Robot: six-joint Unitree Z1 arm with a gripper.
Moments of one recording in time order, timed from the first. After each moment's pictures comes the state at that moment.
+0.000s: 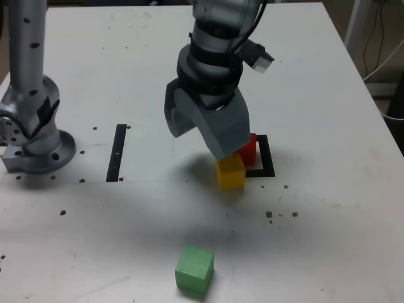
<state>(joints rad) -0.21 1.91 -1.39 1.26 0.12 0.63</state>
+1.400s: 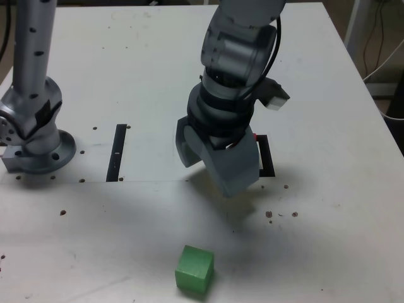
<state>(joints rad) -0.33 2.01 -1.37 1.14 0.14 0.60</state>
